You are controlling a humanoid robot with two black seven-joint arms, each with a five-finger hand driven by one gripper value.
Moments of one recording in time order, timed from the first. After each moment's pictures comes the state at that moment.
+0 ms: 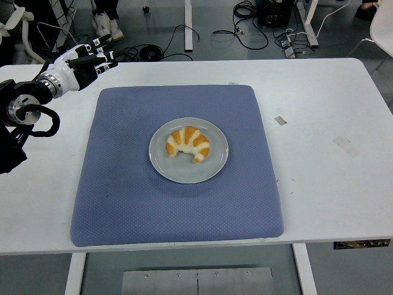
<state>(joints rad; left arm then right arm) -1.07 0.23 -0.54 -0.34 0.05 -0.40 -0.01 -0.05 0.00 0.11 0.11 -0.10 -0.10 0.22</state>
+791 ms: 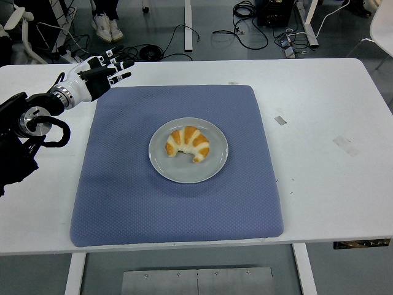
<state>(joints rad) -1.03 0.19 -0.56 -0.34 0.03 -0.45 -0.01 -0.06 0.00 0.11 0.09 -0.10 -0.11 0.22</state>
